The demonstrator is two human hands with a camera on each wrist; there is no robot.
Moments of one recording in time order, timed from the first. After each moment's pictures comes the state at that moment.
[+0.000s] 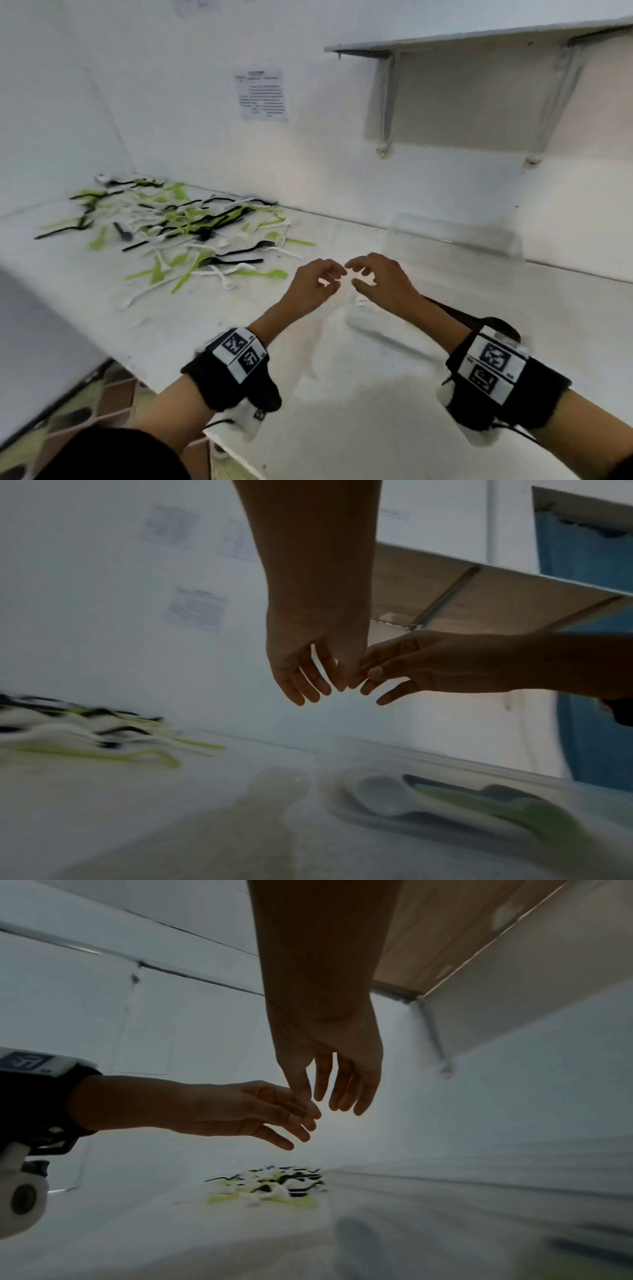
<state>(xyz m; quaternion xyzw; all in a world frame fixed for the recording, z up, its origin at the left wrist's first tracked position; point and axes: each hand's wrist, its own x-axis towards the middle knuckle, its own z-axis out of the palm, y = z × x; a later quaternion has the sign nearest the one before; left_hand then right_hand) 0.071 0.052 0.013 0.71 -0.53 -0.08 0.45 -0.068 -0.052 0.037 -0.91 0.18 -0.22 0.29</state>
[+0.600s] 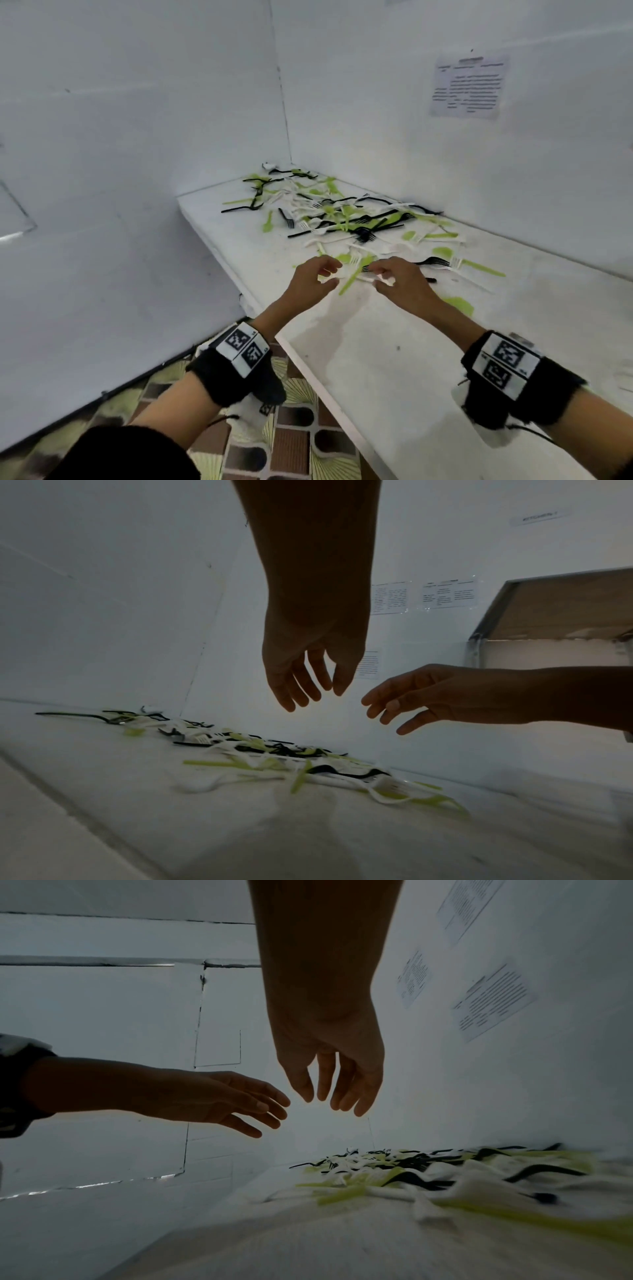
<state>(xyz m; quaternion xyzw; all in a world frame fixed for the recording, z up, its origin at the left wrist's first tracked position) 0.293 0.268 0.016 0.83 -0.36 0.02 0.43 0.201 0.090 0.017 -0.92 0.04 -0.17 0.35</state>
